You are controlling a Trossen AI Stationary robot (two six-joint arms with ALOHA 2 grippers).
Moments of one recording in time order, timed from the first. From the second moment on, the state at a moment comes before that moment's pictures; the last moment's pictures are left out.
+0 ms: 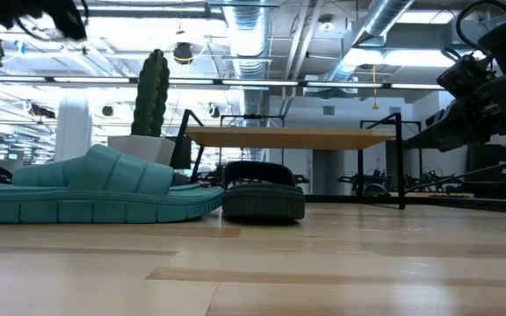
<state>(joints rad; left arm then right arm) -0.22 0.06 0.16 0.30 -0.22 0.08 -0.03 0.40 0.01 0.01 0.10 0.02</state>
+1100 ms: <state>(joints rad) -0.22 0.97 0.33 0.46 -0.53 0.33 -0.03 0.40 0.01 0.01 0.10 0.02</state>
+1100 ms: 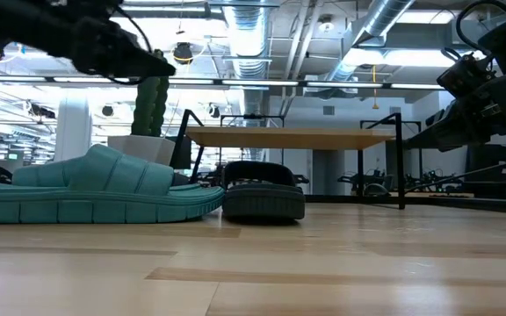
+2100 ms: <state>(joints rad) -0.21 1.37 0.78 -0.50 -0.99 0.26 -0.03 0.40 0.01 0.01 0.10 0.02</state>
